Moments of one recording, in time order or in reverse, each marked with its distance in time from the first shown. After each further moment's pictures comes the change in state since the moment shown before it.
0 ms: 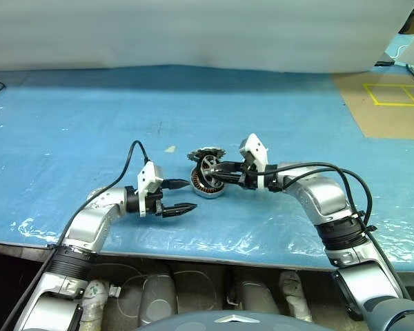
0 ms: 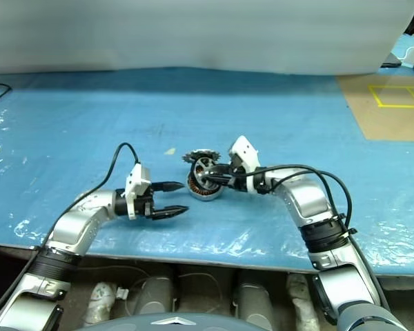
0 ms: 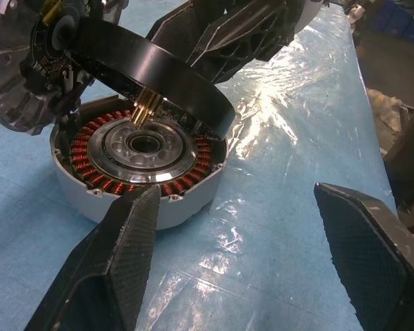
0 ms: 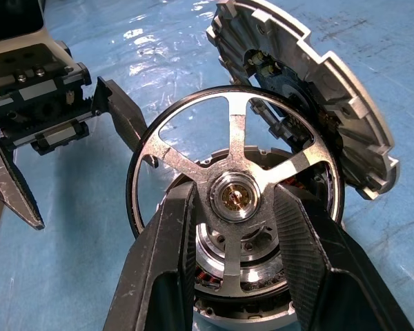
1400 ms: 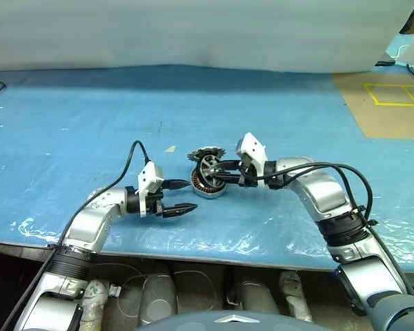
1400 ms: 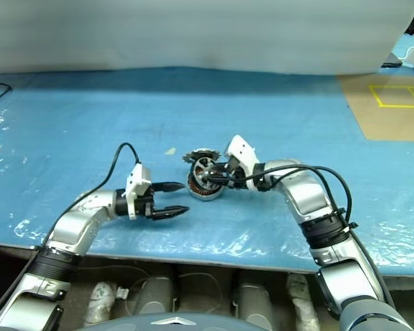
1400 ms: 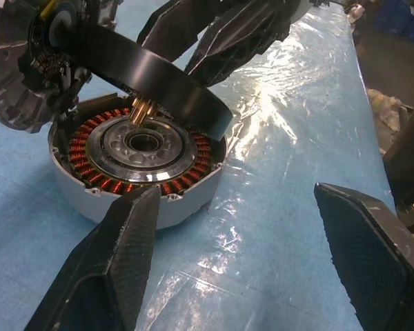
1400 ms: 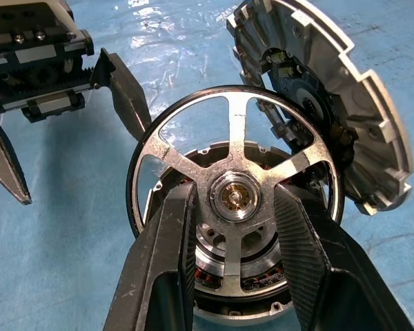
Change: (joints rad) left arm 0.000 0.000 -0.002 -0.011 0.001 0.013 0.003; right arm -0.036 -0.035 0.054 0.006 -0.094 -0.073 0.051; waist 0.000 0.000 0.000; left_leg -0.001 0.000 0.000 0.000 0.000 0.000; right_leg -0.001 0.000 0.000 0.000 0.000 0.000
